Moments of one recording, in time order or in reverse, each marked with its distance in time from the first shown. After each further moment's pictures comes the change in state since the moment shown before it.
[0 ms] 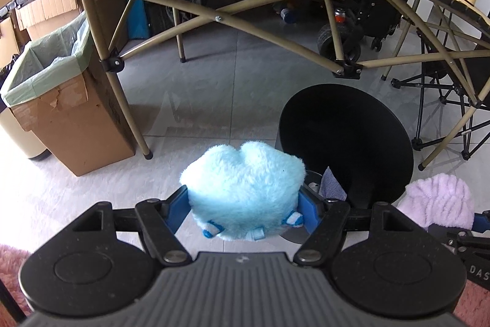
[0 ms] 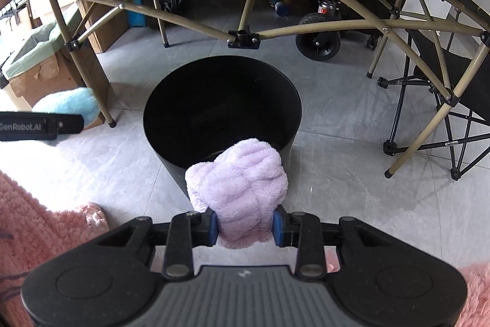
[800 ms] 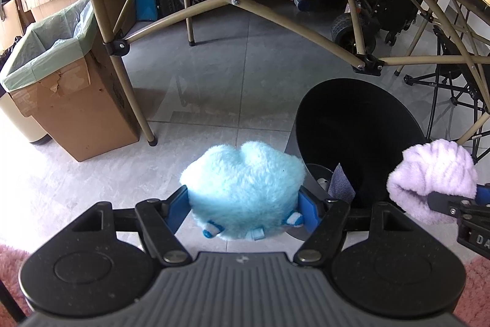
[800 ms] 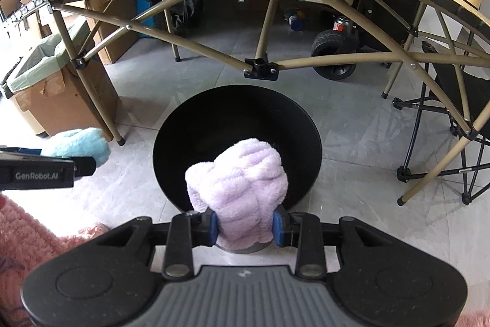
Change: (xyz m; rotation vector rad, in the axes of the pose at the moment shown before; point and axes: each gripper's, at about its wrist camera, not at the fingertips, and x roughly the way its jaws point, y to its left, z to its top) left arm 0.020 0.009 0.010 -0.048 0.064 0.019; right arm 0.021 0.014 0.044 -0.038 -0.024 0.034
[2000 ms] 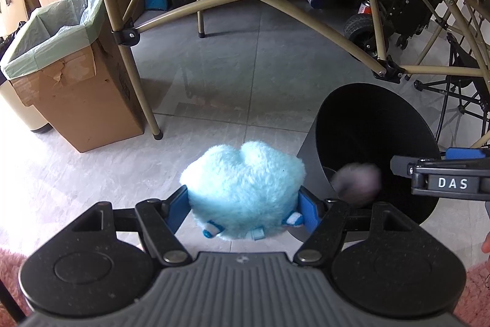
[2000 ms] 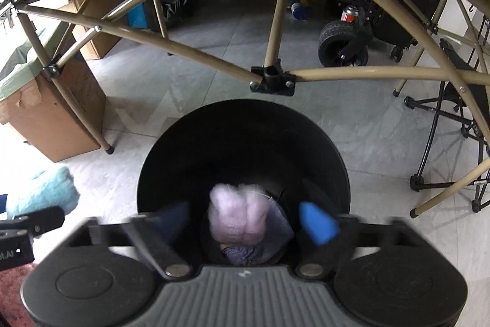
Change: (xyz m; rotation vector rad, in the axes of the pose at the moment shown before) left arm 0.013 0.015 0.009 -0.050 0.029 0.010; right arm 0.067 0.010 0.054 0.010 0.053 -0.013
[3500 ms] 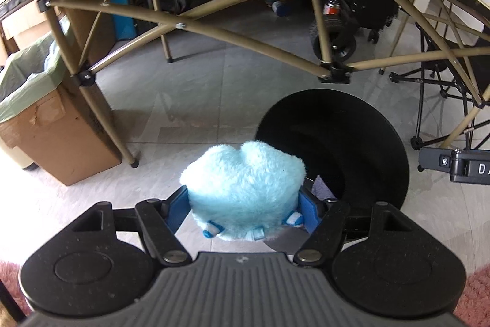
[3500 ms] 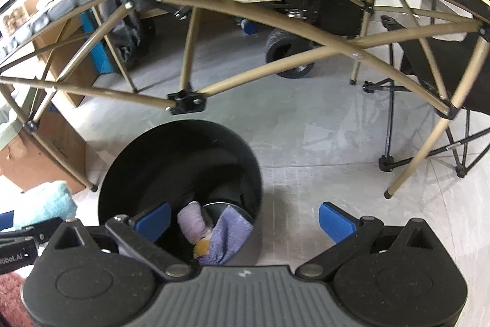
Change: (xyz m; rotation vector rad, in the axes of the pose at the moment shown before) left arm -0.008 -0.068 0.004 0.134 -0.063 -0.022; right arm -0.043 -0.091 -0.029 0.220 -0.089 -0.026
